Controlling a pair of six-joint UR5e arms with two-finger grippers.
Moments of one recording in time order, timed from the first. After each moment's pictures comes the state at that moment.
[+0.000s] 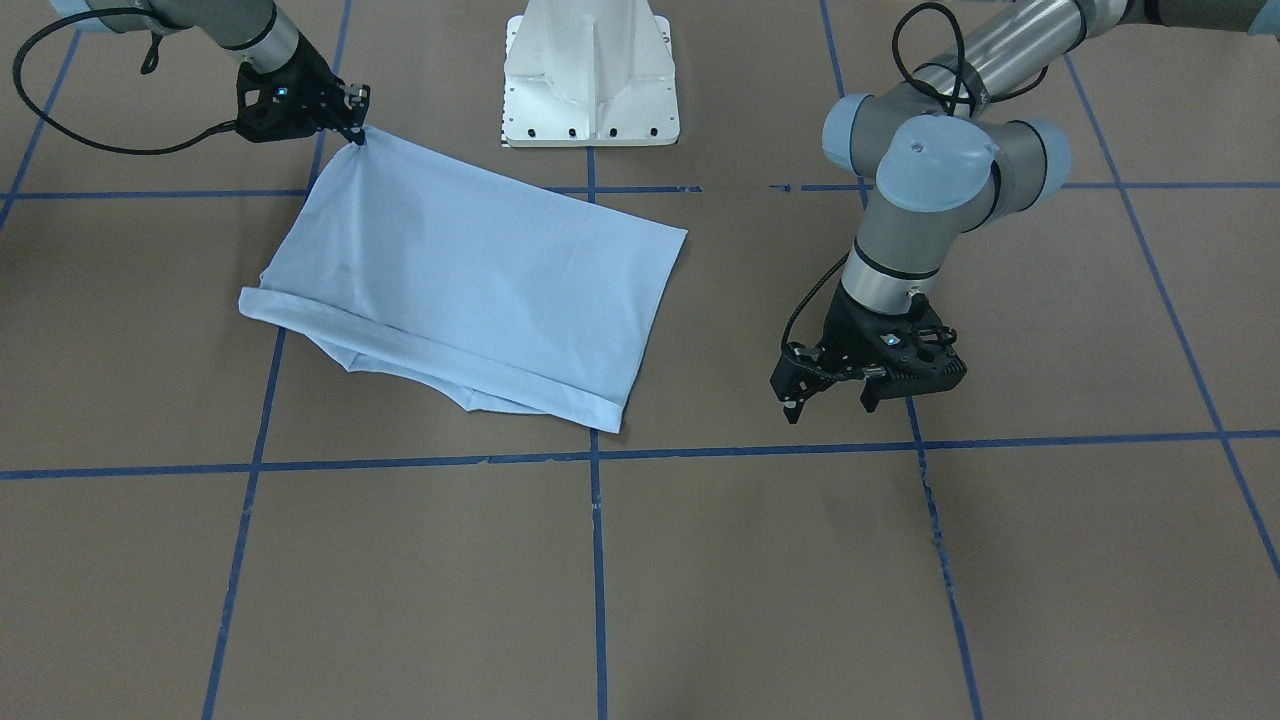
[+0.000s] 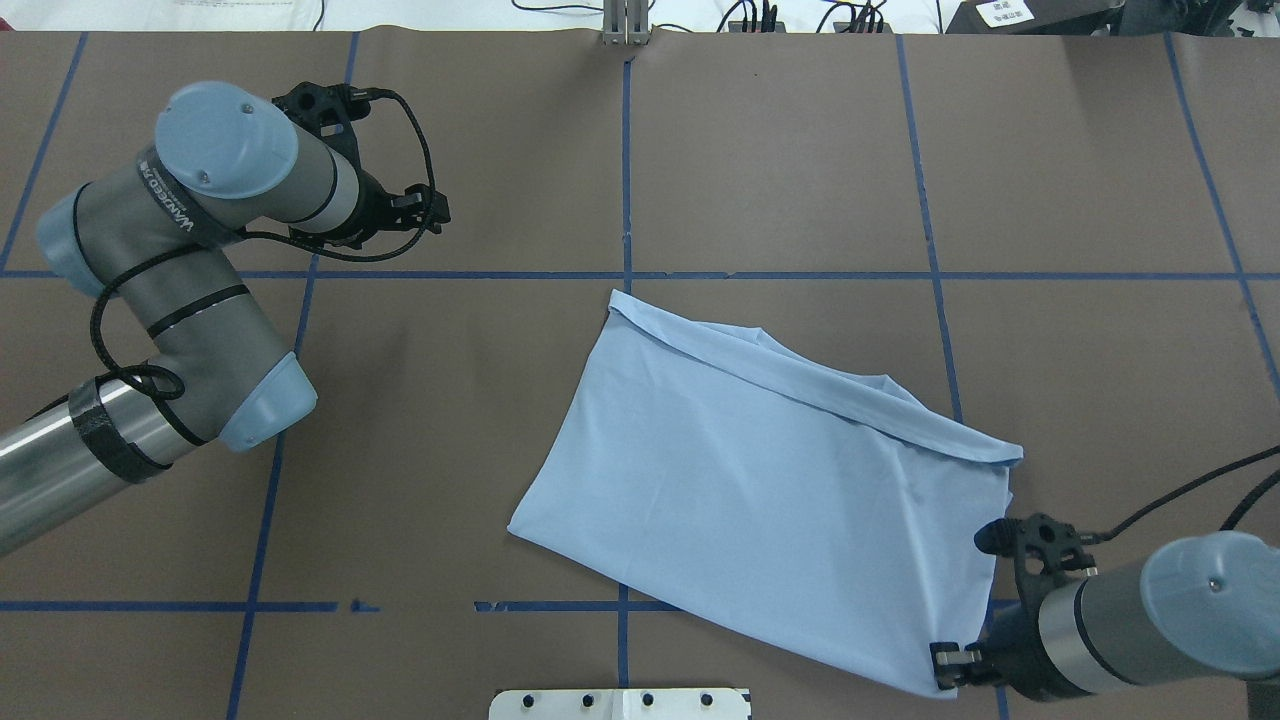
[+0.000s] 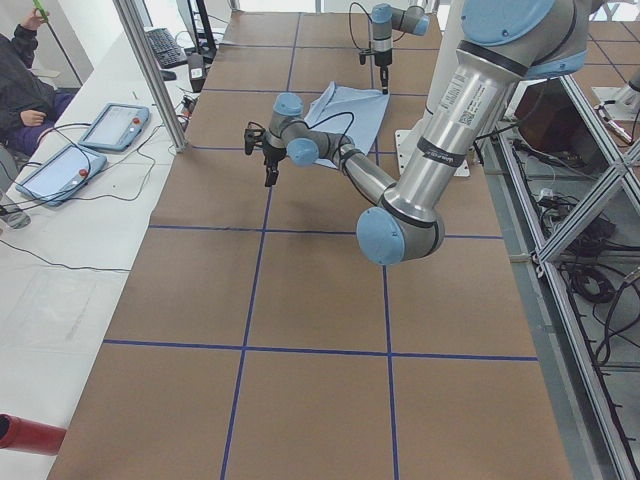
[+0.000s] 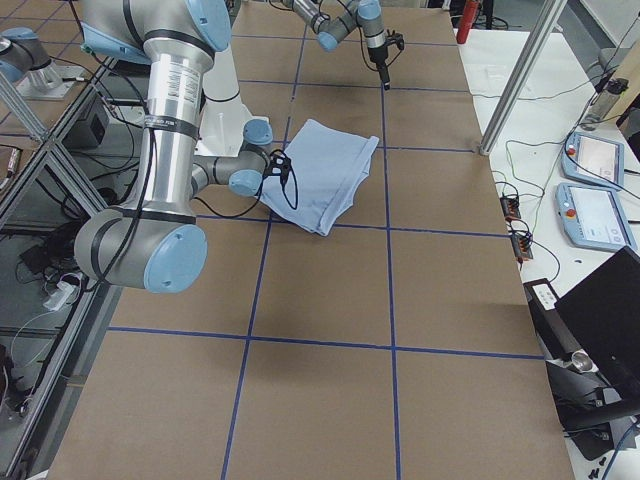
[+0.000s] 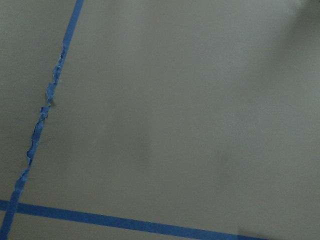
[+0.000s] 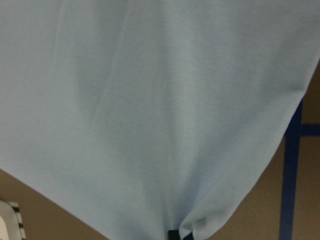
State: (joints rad) left arm -0.77 -2.09 -1.61 -1.90 -1.83 -1.24; right arm 0.17 -1.82 2.17 -0.98 1.92 1.54
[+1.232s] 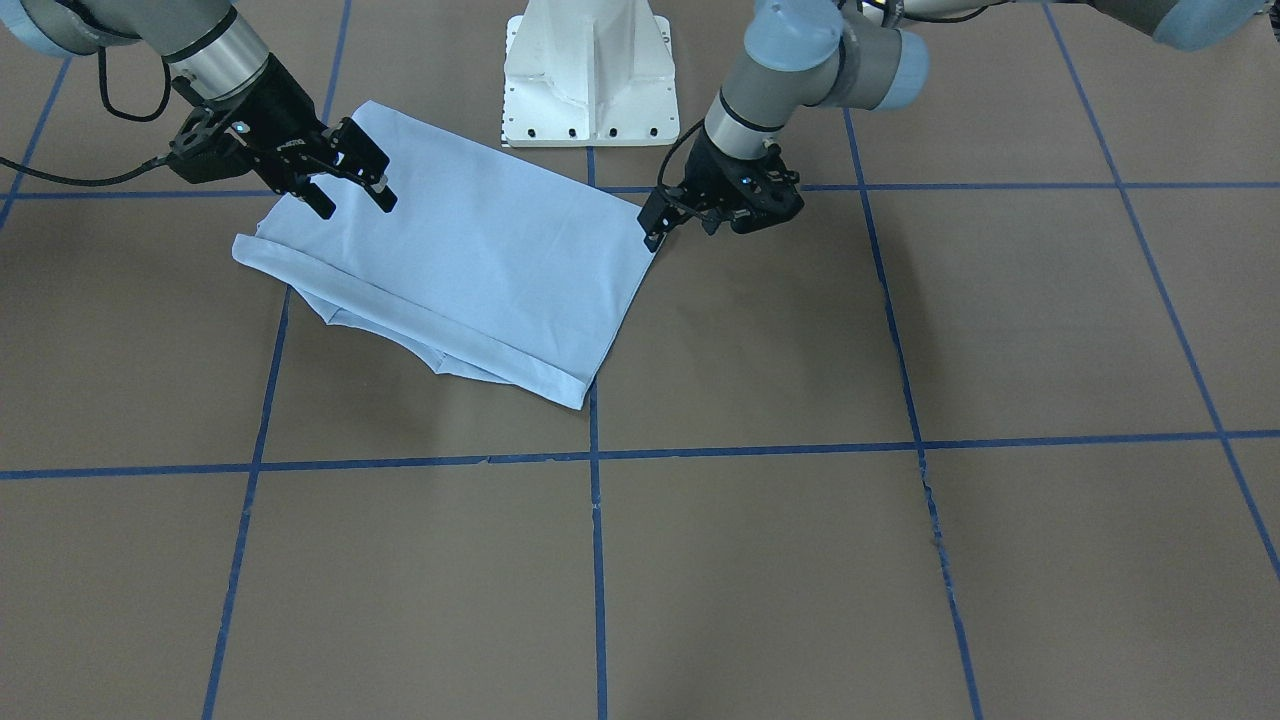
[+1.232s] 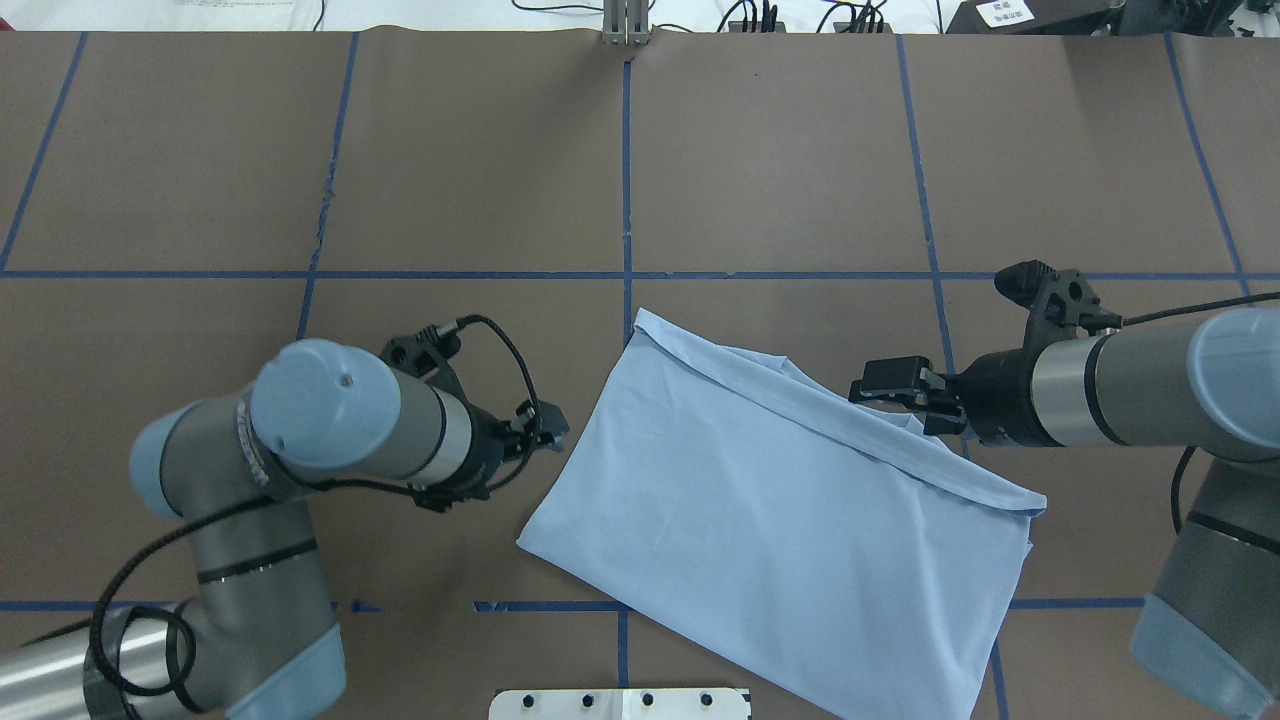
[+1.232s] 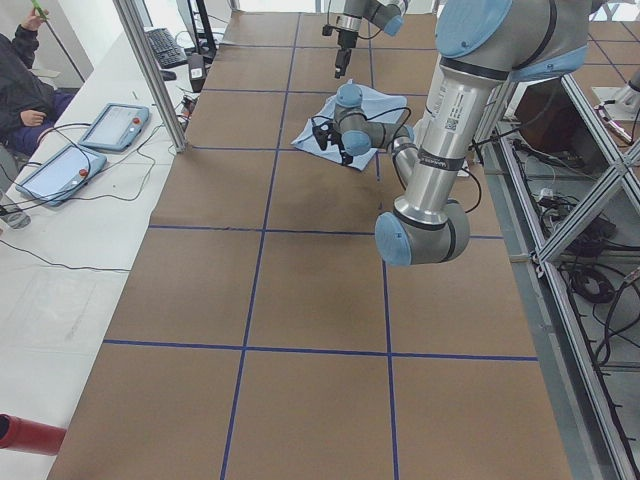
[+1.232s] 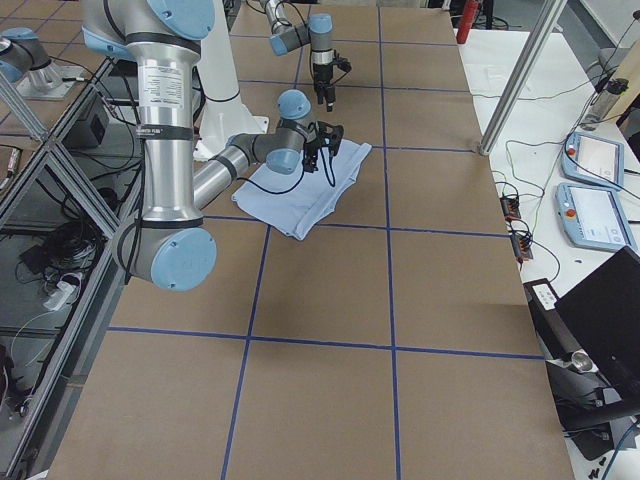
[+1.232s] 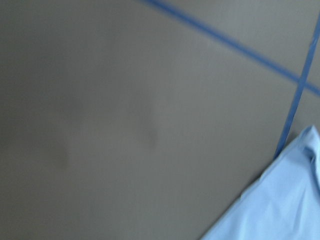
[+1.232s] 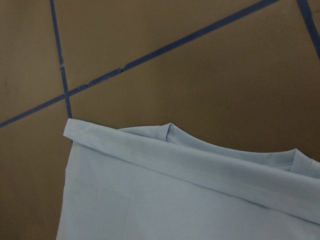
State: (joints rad) left arm -0.37 -2.01 -1.86 -1.90 -1.83 -1.90; right arm 0.60 -1.55 2.12 -0.98 1.89 1.58
